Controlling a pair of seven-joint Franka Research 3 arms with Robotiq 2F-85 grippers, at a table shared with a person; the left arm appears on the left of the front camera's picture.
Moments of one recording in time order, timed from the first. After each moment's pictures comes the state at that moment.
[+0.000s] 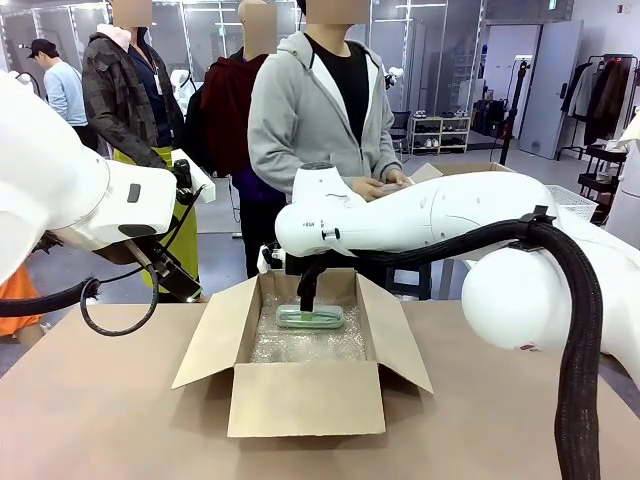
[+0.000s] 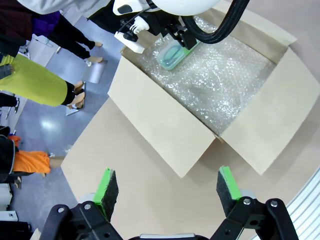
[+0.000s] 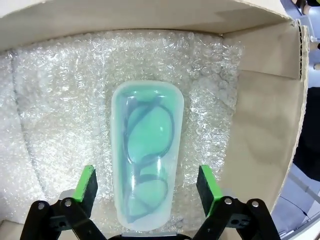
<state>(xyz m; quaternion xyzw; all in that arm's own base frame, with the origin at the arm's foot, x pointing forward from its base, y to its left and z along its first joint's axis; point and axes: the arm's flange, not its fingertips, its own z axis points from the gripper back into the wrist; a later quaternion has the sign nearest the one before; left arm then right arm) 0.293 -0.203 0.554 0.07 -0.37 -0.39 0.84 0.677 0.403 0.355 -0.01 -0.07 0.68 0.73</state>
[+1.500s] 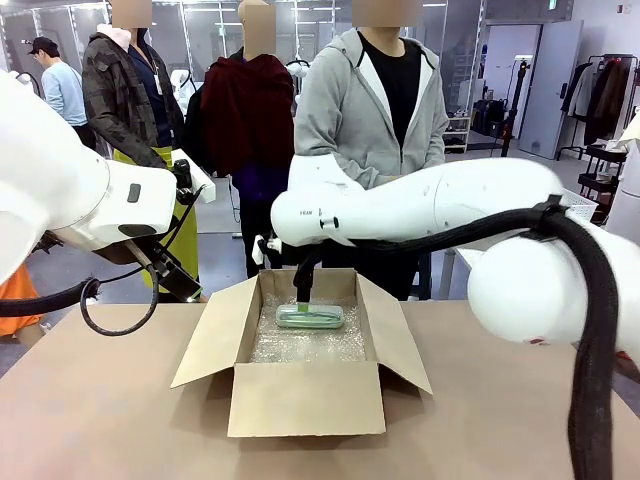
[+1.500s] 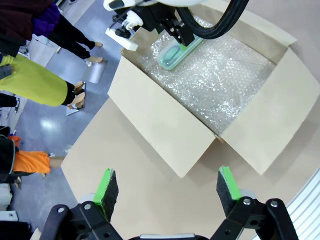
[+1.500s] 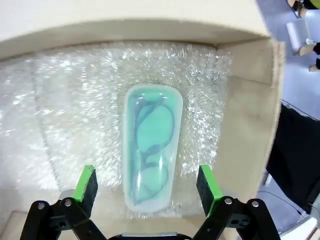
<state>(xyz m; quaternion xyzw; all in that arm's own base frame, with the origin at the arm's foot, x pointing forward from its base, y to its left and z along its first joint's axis) 0.293 -0.203 0.554 0.07 -0.37 -0.39 0.84 0.660 0.412 0.396 -0.02 -0.08 0.69 0.72</state>
